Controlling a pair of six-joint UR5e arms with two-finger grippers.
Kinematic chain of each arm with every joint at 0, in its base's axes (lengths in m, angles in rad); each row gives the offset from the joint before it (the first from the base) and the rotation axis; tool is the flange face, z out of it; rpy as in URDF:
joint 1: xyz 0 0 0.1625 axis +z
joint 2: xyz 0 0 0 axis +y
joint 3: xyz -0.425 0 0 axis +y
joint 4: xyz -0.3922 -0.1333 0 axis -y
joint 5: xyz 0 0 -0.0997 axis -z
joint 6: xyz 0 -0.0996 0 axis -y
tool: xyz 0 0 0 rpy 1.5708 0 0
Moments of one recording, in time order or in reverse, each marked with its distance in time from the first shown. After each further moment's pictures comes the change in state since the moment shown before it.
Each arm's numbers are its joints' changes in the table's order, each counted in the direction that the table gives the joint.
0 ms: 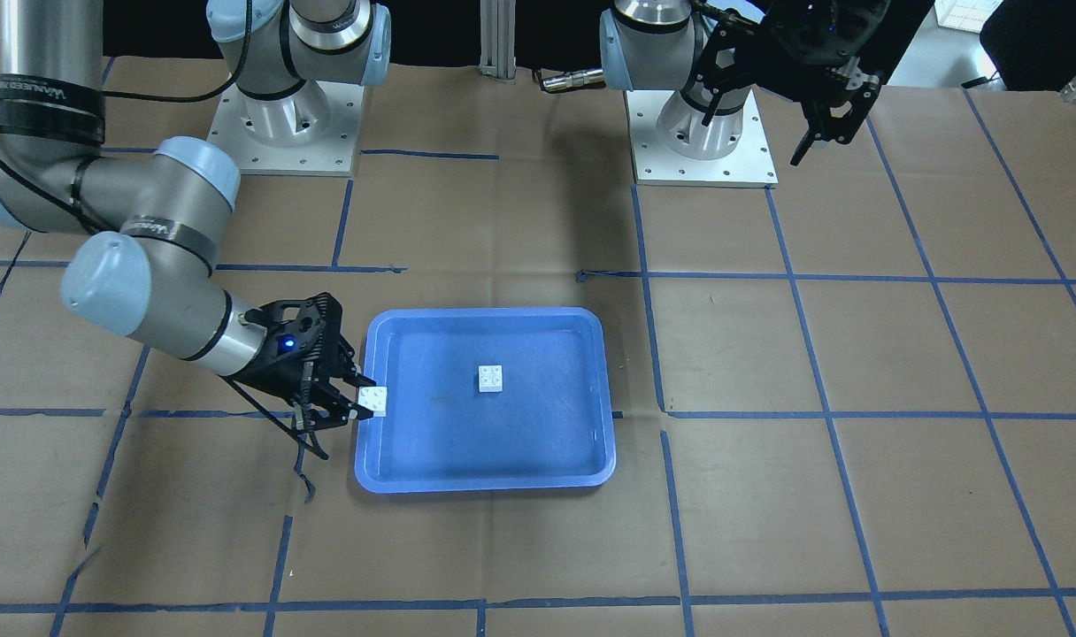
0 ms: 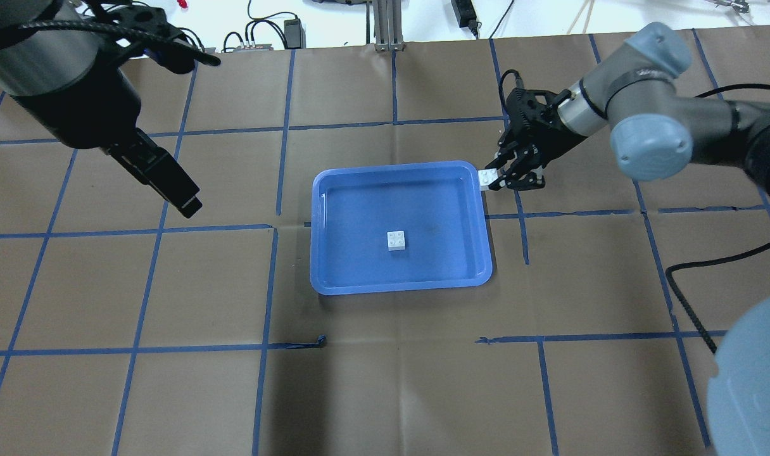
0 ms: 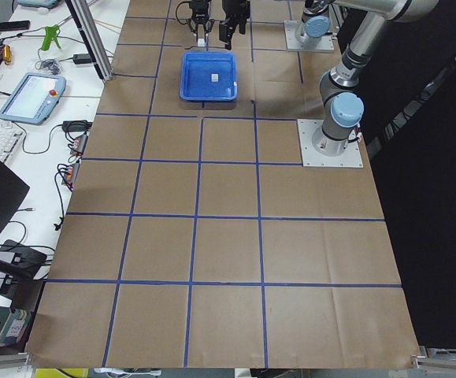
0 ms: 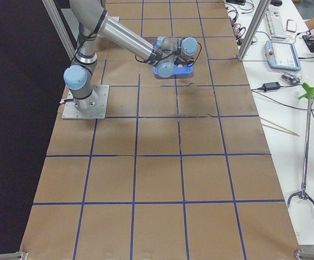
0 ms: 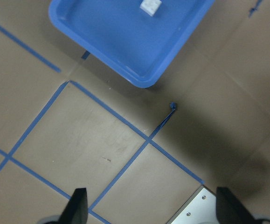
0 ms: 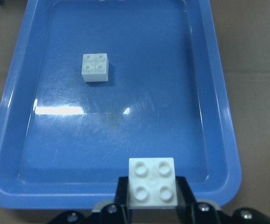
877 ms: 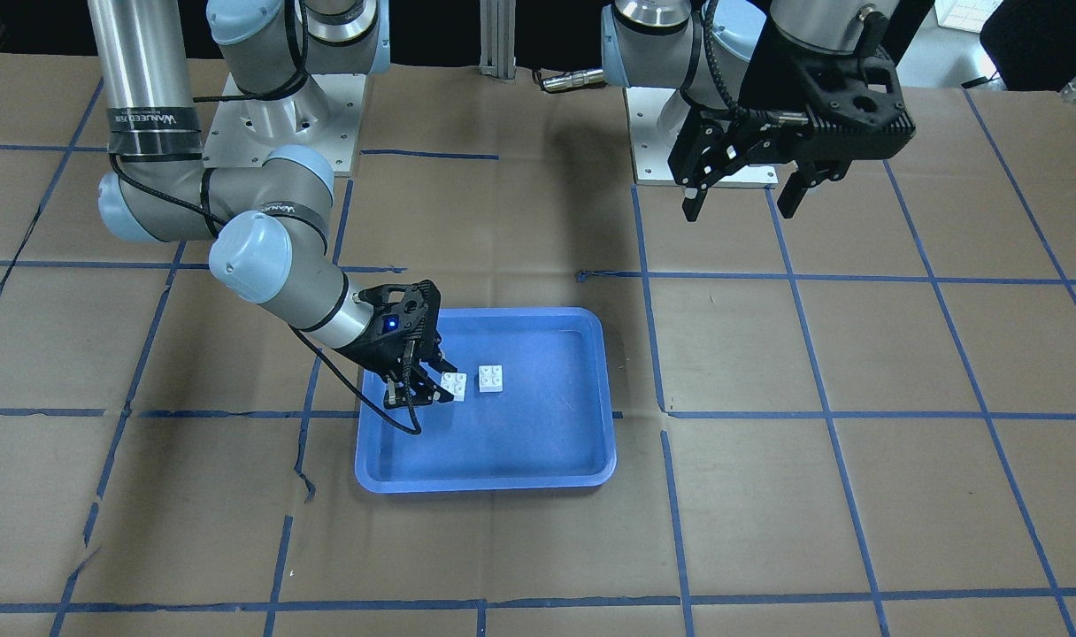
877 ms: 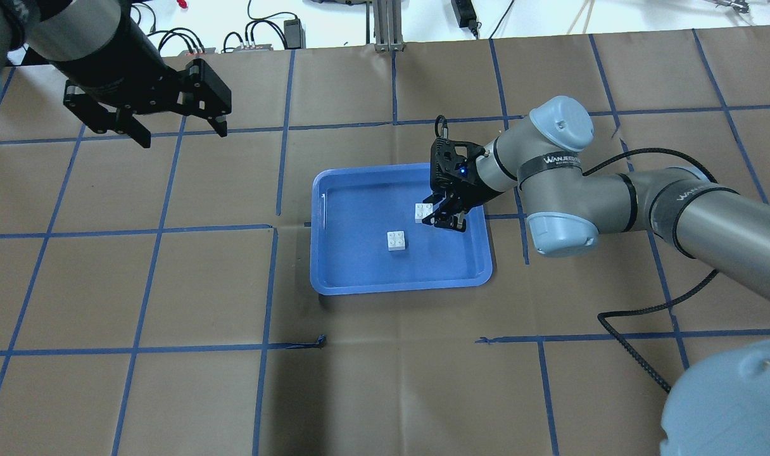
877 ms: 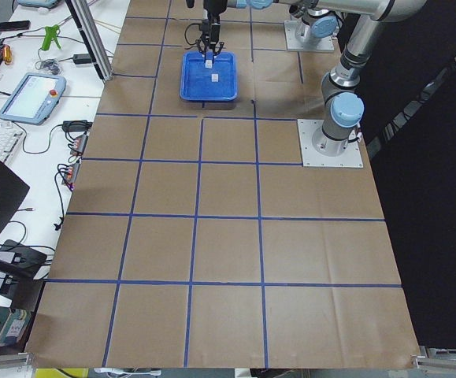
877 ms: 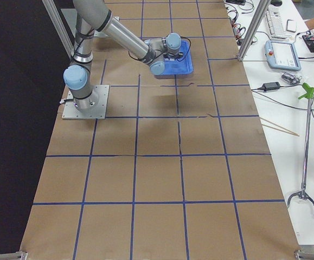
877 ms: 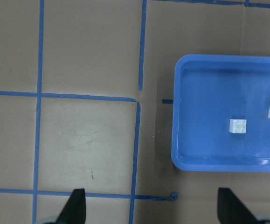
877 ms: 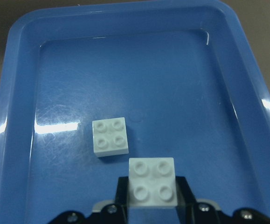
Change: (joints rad) left arm -0.085 0.104 0.008 0.295 0.006 -0.550; right arm 0.132 -0.042 -0.150 -0.342 0.041 0.235
